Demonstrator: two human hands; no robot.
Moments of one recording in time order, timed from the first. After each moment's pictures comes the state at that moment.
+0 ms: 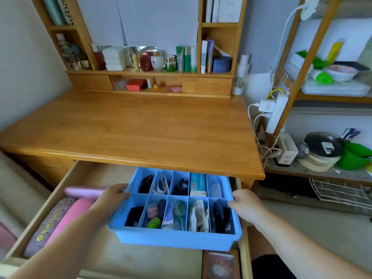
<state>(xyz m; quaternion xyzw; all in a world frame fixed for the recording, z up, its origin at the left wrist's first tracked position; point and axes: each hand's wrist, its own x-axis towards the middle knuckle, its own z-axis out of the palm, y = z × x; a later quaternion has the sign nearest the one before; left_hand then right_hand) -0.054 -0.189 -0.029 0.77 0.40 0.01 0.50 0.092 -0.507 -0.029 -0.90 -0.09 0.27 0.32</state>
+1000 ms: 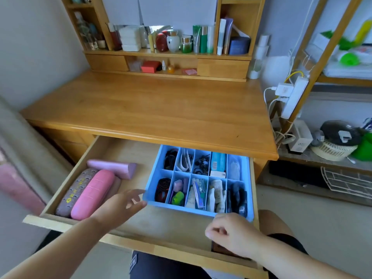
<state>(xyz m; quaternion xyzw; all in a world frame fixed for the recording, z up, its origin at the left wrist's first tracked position) -0.144 -0.197 -0.068 0.94 0.20 -0.05 0.28 -0.013 -0.512 -0.058 -0.82 -0.41 0.31 0.24</state>
